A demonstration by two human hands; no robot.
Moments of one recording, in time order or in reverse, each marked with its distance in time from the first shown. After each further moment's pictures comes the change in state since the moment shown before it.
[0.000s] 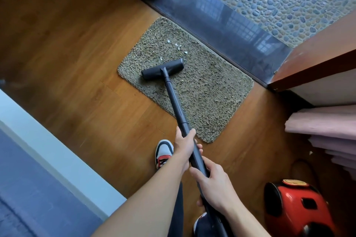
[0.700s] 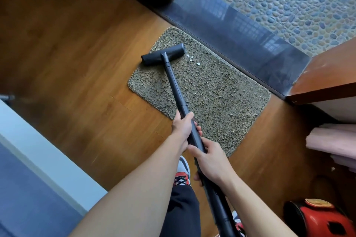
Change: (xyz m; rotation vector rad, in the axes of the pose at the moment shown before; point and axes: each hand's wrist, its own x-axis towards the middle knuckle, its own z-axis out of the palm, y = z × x) left_hand 0.081 0.128 -0.022 -0.061 -0.033 0.055; right_hand 0.102 -0.105 0.025 -0.001 0.054 -0.061
